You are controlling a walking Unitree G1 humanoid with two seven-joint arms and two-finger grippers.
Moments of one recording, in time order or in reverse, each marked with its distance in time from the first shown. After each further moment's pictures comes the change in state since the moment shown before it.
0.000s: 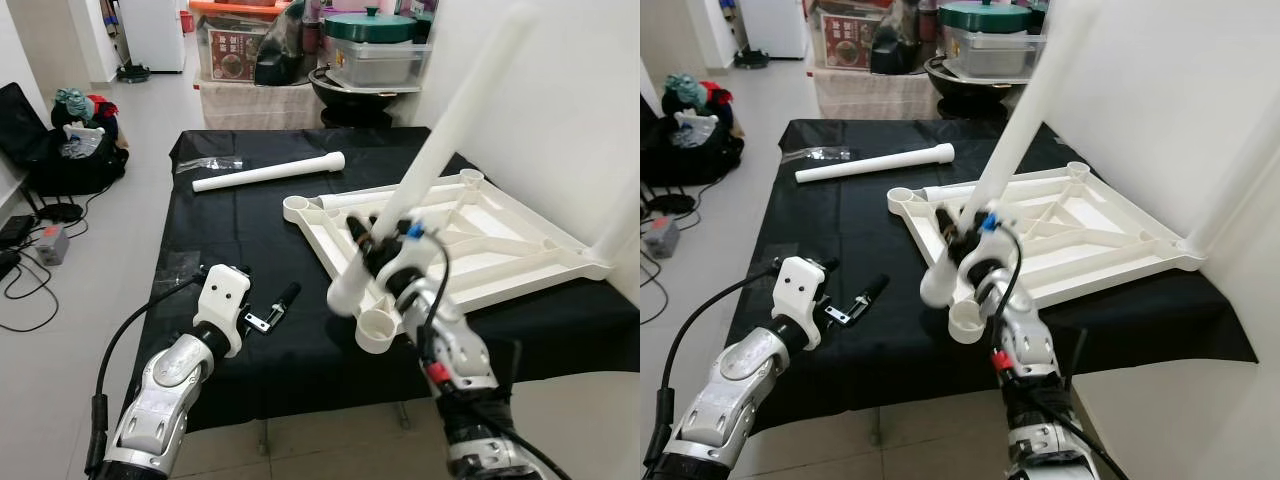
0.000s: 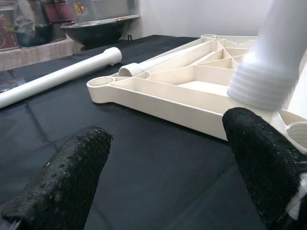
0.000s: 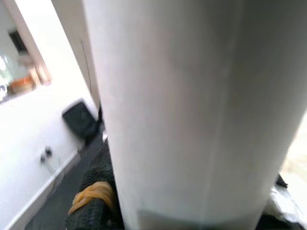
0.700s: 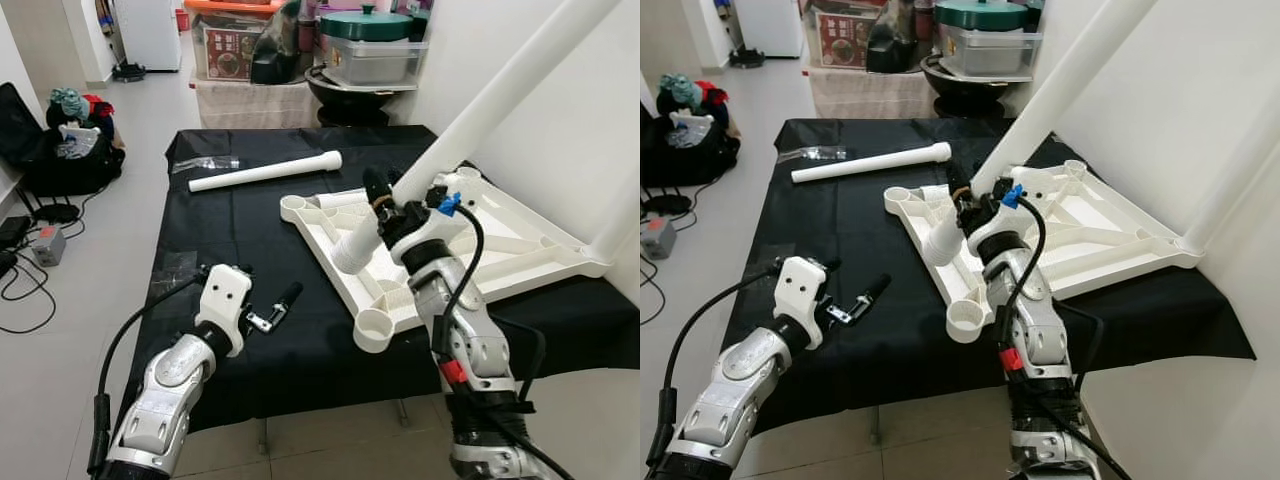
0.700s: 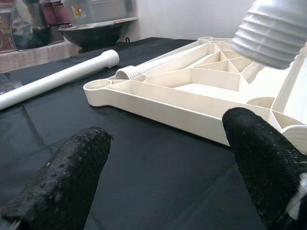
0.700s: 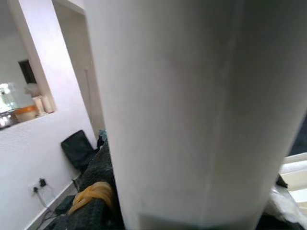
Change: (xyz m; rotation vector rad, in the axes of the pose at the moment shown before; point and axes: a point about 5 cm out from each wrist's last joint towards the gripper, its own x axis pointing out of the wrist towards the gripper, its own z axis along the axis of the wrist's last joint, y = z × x) left arm 0.003 -0.001 0.001 -0.002 -0.011 -0.004; right arm -0.008 0.008 0.033 -0.052 -0.136 0.005
